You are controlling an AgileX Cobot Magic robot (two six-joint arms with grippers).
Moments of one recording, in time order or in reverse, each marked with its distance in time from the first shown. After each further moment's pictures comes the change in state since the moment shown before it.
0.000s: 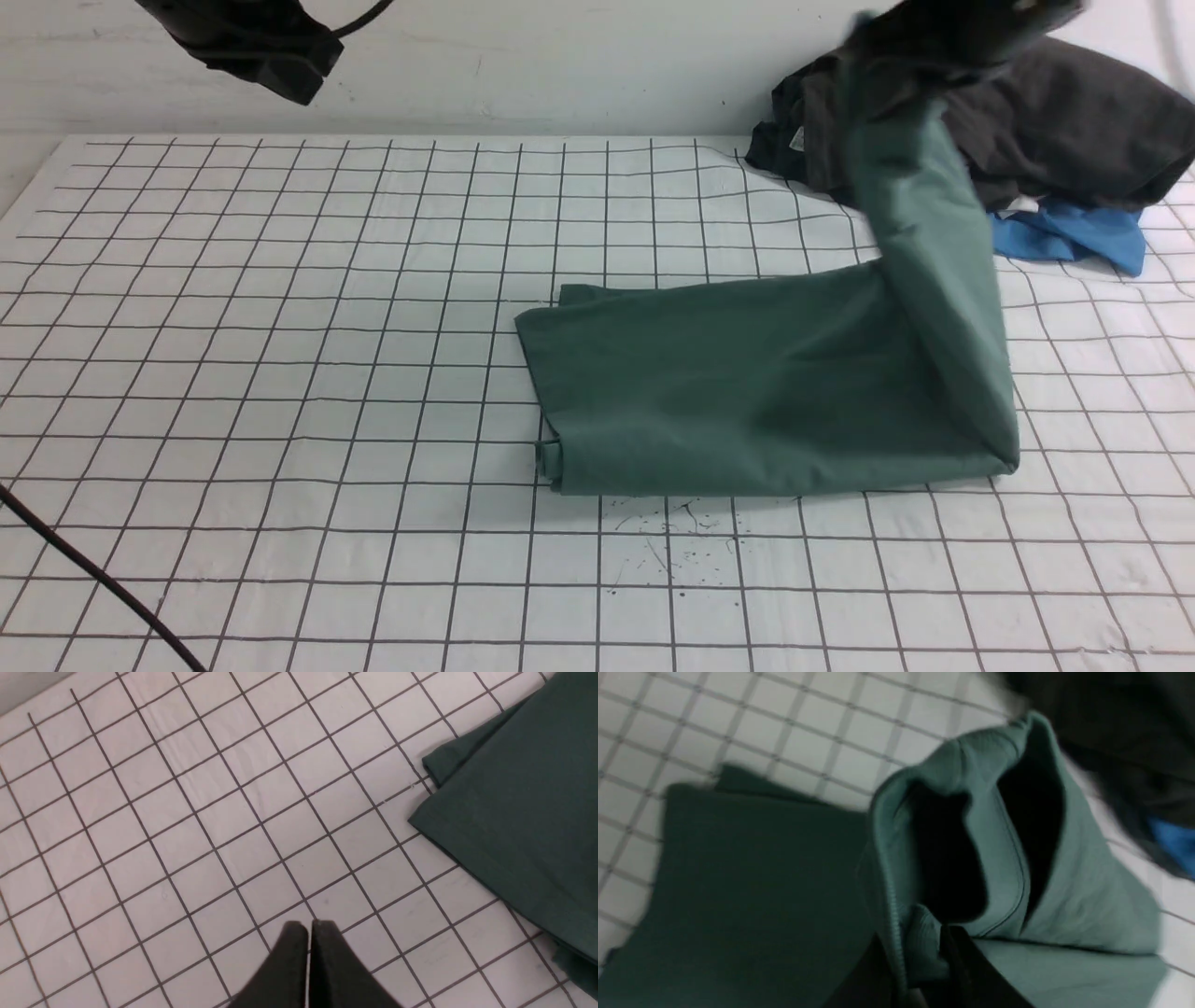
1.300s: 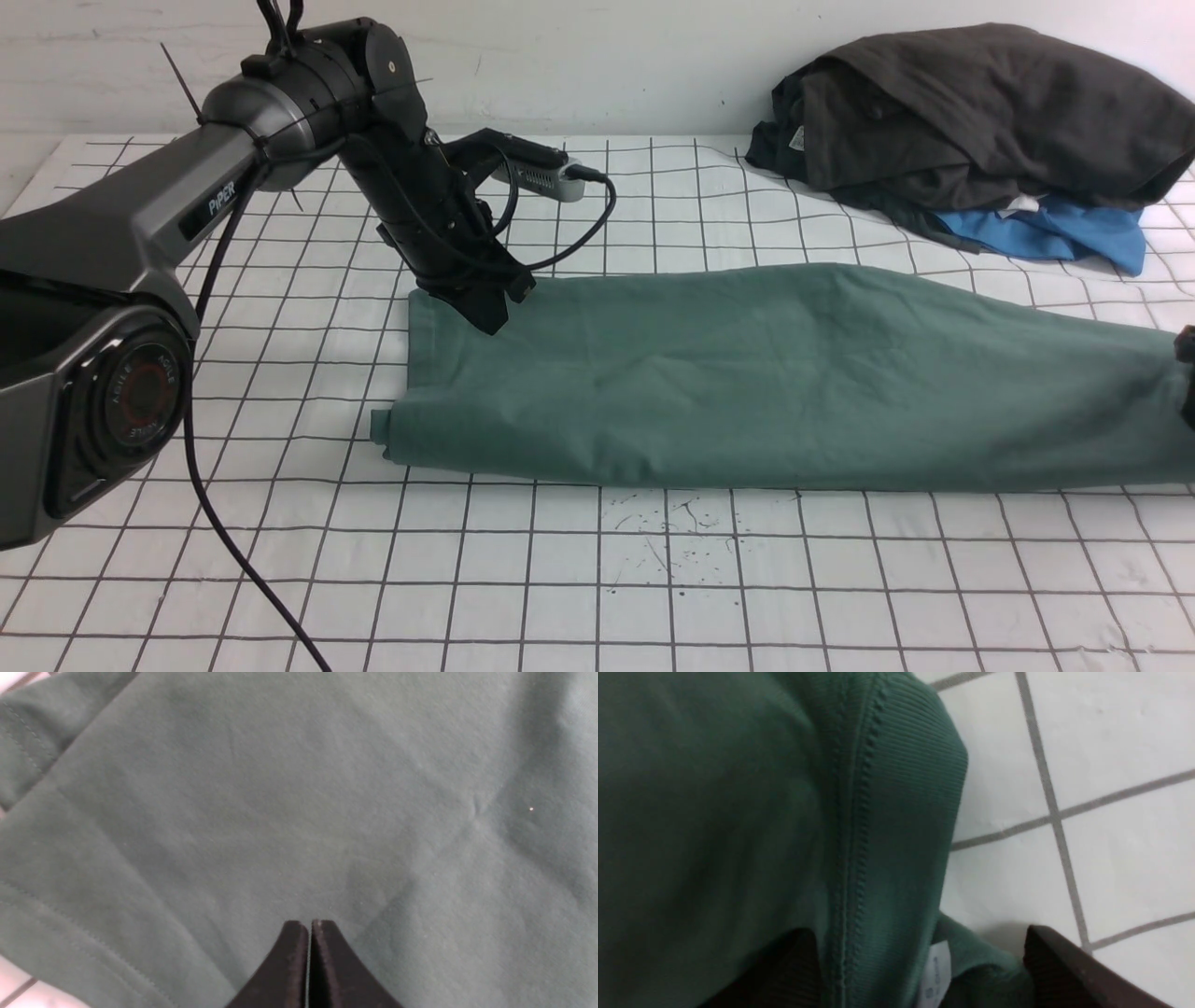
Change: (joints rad) right arm -0.659 0.175 0.453 -0.134 -0.133 0.129; left arm -0.171 0.386 0.000 -0.077 -0.022 -0.001
